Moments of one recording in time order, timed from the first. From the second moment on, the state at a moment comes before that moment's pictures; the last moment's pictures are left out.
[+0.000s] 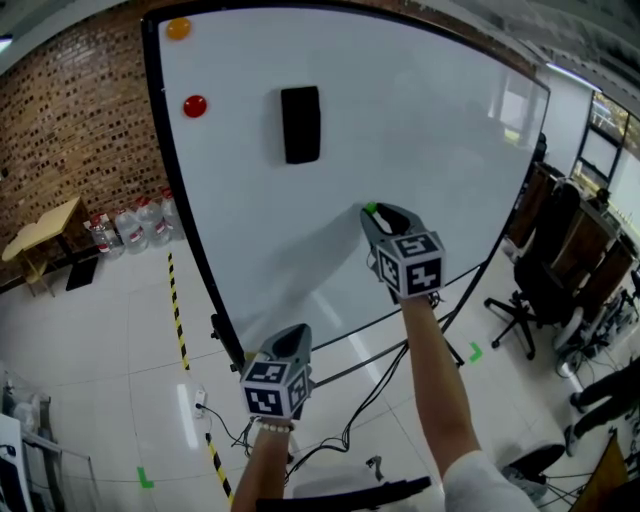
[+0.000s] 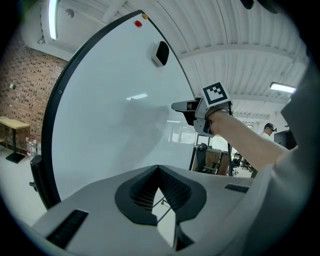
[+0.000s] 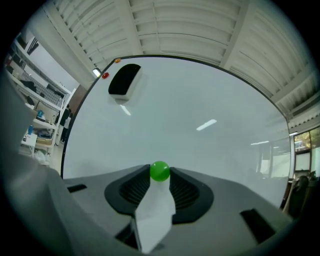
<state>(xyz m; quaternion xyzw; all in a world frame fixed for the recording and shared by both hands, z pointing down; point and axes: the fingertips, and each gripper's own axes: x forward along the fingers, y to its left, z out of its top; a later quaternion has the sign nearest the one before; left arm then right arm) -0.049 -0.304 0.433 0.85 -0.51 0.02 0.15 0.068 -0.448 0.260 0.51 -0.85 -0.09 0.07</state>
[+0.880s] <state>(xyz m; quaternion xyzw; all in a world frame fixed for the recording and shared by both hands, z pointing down) -0.051 -0.304 0.443 0.84 -0.52 0.02 0.16 0.063 -0.464 0.266 0.51 -0.85 -0.09 0.09</state>
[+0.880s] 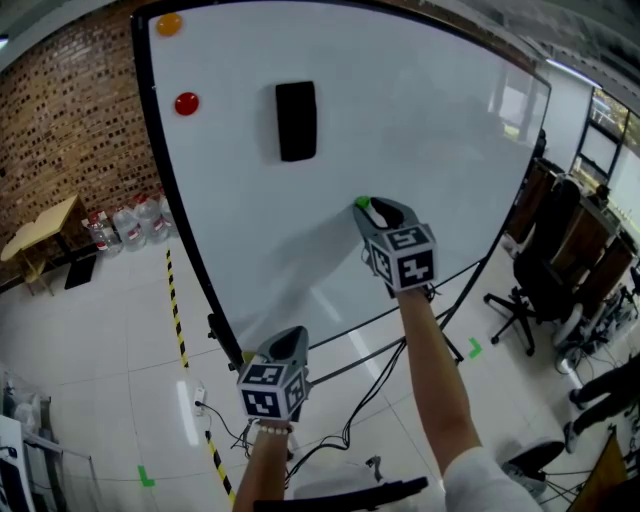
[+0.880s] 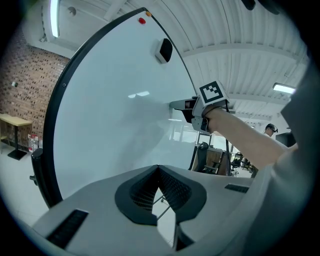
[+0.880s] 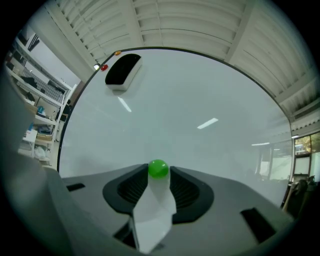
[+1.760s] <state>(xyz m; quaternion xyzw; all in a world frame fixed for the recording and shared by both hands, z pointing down) -0.005 -0.308 0.459 0.87 -0.45 0.04 0.18 0.215 -0.304 0.395 0.59 -0.80 0.04 0.02</state>
